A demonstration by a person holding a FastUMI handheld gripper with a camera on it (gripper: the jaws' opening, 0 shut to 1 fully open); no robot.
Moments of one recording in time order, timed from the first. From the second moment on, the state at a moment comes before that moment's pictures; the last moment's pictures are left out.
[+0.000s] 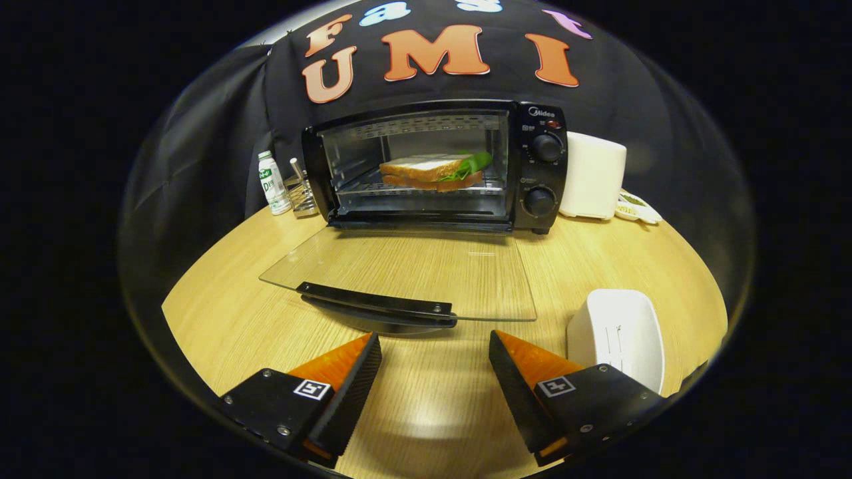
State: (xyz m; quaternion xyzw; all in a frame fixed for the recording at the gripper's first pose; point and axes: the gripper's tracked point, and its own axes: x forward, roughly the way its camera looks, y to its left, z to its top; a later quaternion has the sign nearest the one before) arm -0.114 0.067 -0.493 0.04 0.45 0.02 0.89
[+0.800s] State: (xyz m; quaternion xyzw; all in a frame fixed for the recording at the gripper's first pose) arm -0.057 0.075 -0.432 0.03 0.38 0.08 0.92
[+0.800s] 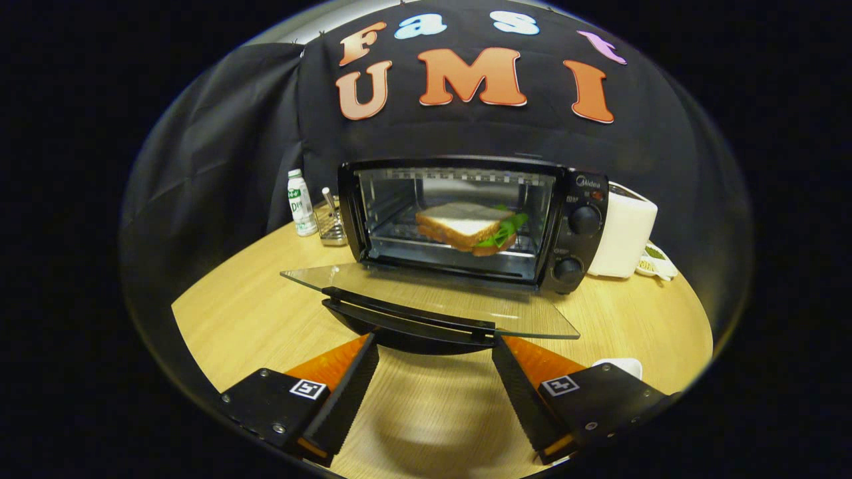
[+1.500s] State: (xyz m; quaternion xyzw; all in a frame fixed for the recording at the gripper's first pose) arm 0.040 0.061 -0.385 0.08 0.31 0.06 0.94
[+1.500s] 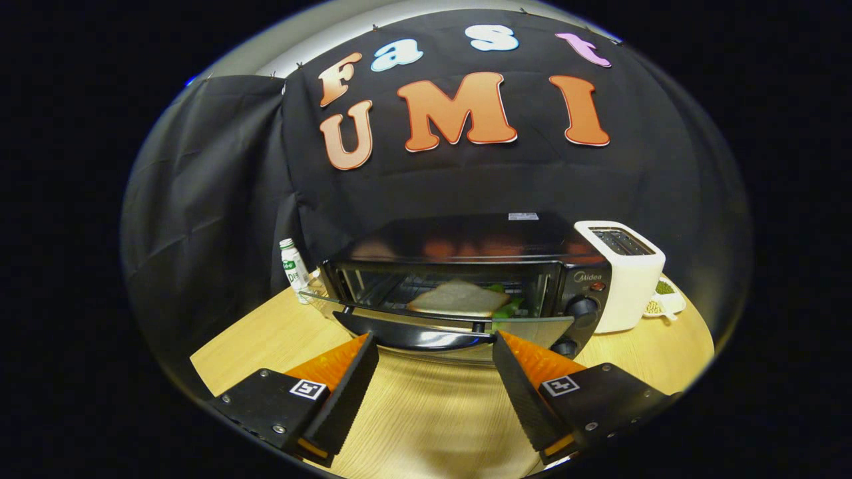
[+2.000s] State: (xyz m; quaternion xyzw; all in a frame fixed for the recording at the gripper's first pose) arm 0.071 0.066 -0.311 0.01 0.21 0.04 0.98
